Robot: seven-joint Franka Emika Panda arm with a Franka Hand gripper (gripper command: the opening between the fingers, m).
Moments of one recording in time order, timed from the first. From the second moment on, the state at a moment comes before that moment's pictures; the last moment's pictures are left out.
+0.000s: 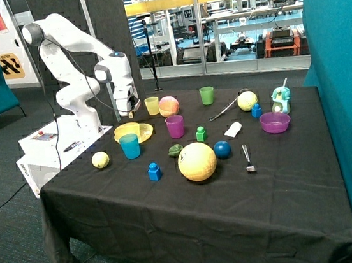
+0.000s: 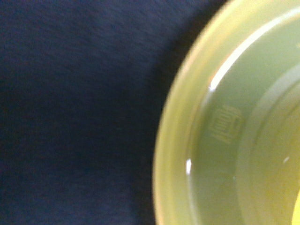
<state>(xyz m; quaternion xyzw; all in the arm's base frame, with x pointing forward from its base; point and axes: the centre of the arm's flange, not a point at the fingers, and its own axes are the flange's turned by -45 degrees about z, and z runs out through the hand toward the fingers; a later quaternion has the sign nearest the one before) 0.347 -0.047 0.350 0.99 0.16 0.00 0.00</state>
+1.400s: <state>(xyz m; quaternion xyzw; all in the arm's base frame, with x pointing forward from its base) 0.339 0.069 0.373 0.99 0.11 0.00 0.00</state>
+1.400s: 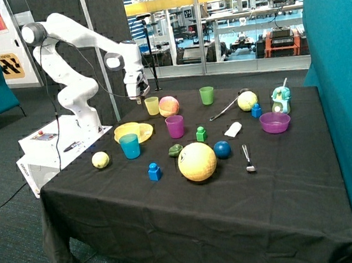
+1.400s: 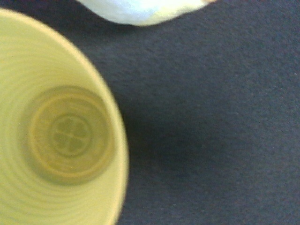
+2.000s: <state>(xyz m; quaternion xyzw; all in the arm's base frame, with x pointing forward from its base) 0.338 0.096 0.378 0.99 0.10 0.00 0.00</state>
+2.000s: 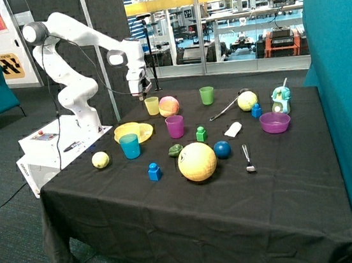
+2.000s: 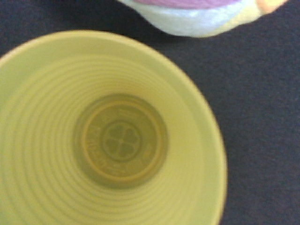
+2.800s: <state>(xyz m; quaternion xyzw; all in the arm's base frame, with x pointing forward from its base) 0.350 0.106 0.360 1.00 0.10 0.00 0.00</state>
